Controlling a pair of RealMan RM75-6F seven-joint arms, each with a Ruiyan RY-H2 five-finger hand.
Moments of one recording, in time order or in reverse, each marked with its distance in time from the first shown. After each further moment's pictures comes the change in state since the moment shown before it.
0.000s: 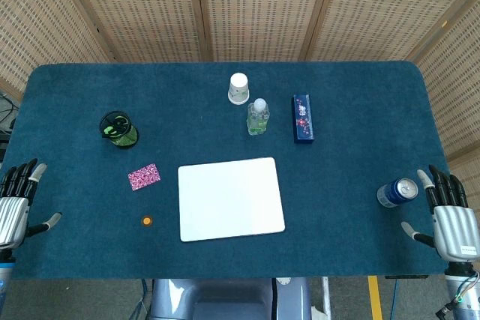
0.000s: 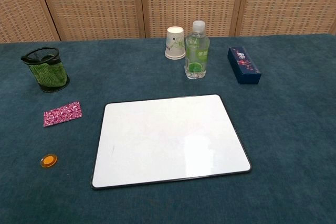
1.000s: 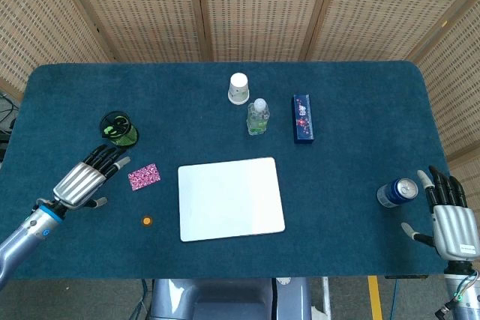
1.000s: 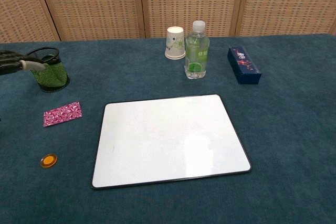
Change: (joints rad) left arm -0.387 -0.042 0.042 0.284 0.298 -0.427 -0.093; right arm 0.002 0.009 0.008 -0.033 0.041 -0.032 -0.027
